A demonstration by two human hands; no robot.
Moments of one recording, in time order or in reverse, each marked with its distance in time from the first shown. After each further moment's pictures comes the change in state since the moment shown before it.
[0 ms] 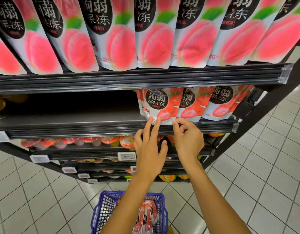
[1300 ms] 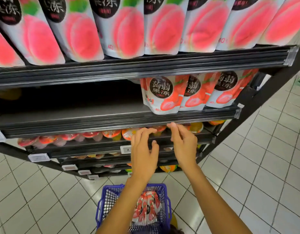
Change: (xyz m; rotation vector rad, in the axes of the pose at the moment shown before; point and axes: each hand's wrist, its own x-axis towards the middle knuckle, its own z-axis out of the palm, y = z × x) left_hand -0.024 -0.044 -0.015 -0.212 0.041 0.018; right_hand -0.056 0.009 0.005 0.315 -0.181 -0.026
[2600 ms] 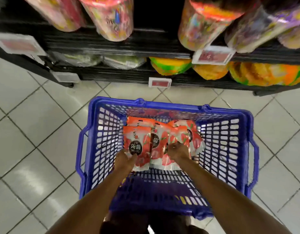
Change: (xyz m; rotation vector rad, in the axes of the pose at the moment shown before) left_hand -0.351 -0.734 0.210 0.114 -0.521 -1.200; right_hand -0.343 0.655 0.337 -0.522 -0.690 1.116
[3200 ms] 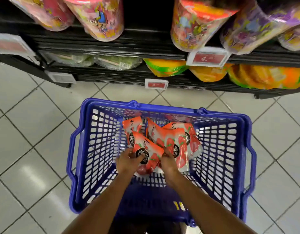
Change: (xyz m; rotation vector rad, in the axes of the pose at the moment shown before) left_hand -0.006 0.019 0.032 -0.032 0.075 -0.068; right_hand -0.037 0.005 0.022 0.591 -0.163 -0.010
